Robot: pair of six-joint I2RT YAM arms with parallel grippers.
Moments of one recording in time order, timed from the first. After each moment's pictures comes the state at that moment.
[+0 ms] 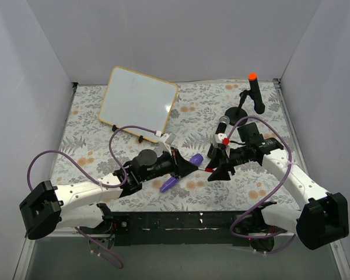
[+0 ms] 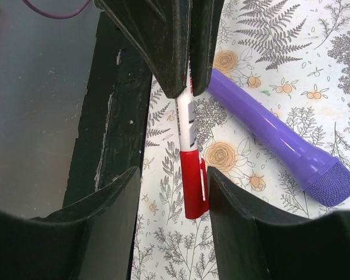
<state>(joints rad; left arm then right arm) -1.01 1.13 0.55 0.46 0.13 -0.79 0.37 1.14 0.82 -0.83 -1.21 -0.84</state>
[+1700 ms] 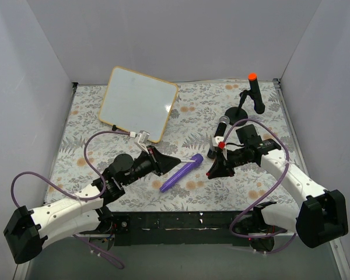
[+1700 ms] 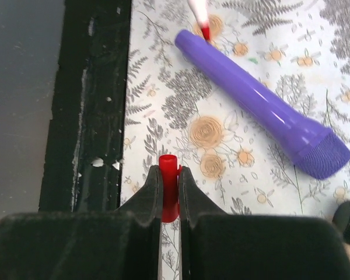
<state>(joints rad) -0.90 0.85 0.44 0.38 0.09 -0.87 0.37 1.16 0.81 -0.83 -1.11 -0.90</state>
